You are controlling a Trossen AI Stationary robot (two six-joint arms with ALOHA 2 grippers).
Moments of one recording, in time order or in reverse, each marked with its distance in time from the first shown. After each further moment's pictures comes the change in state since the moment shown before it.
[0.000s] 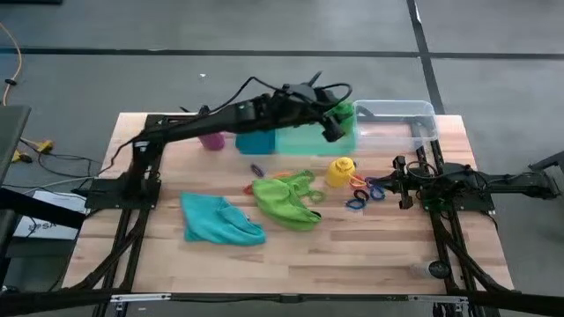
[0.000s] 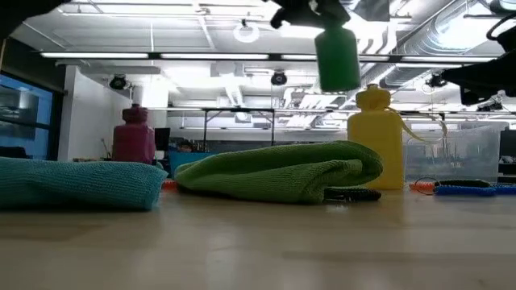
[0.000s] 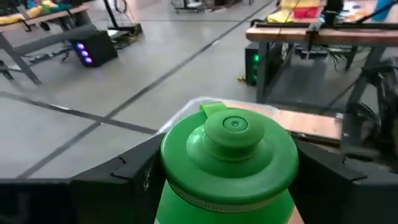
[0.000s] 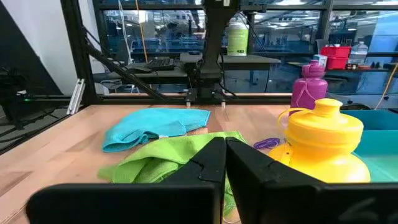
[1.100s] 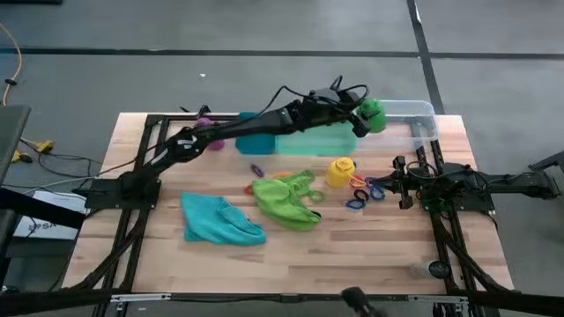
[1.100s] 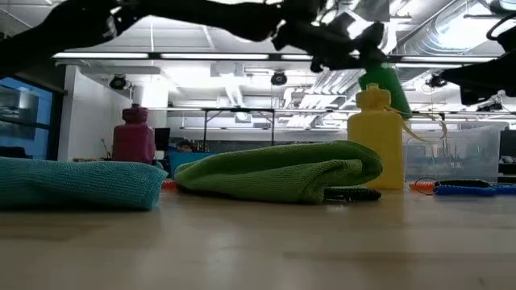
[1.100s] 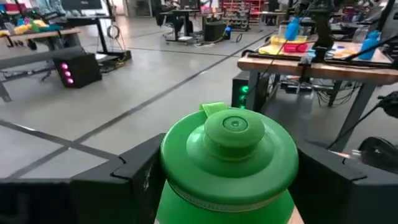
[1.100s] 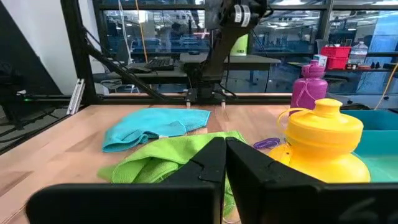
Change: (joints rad) left arm 0.086 0.311 0.054 0.423 0.131 -0.041; right arm 0.000 0.000 0.000 0.000 0.000 0.000
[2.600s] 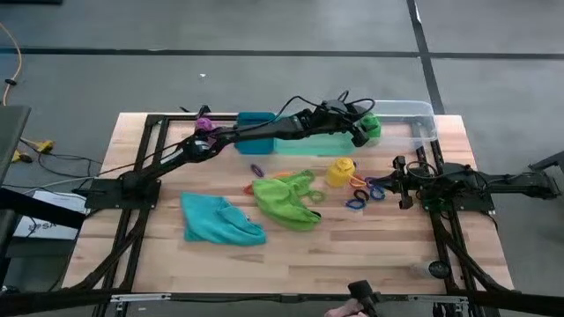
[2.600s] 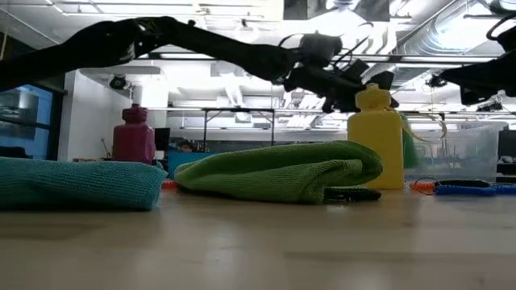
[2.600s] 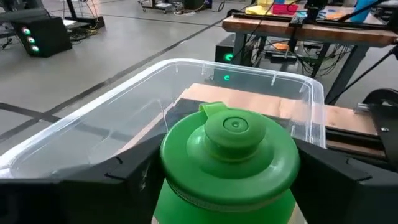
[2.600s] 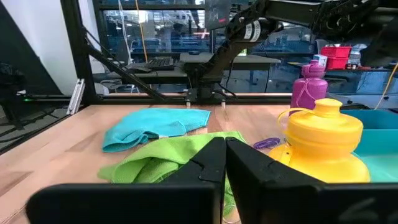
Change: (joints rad) left arm 0.028 0.165 0.000 0.039 0.116 -0.020; right arm 0.000 0.000 0.000 0.000 0.000 0.000
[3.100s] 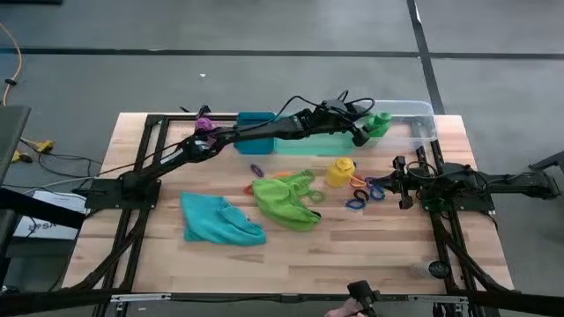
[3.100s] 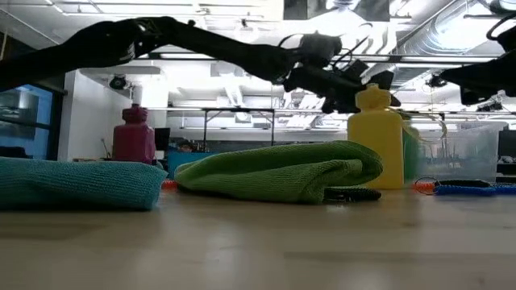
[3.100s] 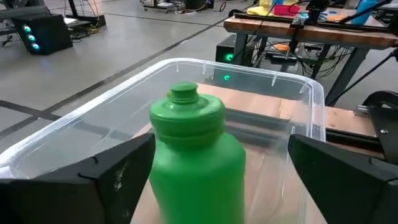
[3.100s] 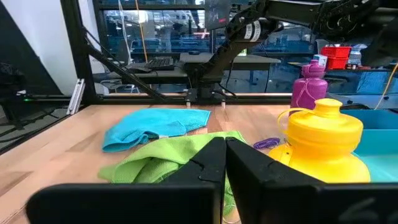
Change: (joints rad) left arm 0.000 0.000 0.000 0.001 -0.001 -0.015; right arm 0.000 0.000 0.000 0.000 0.000 0.000
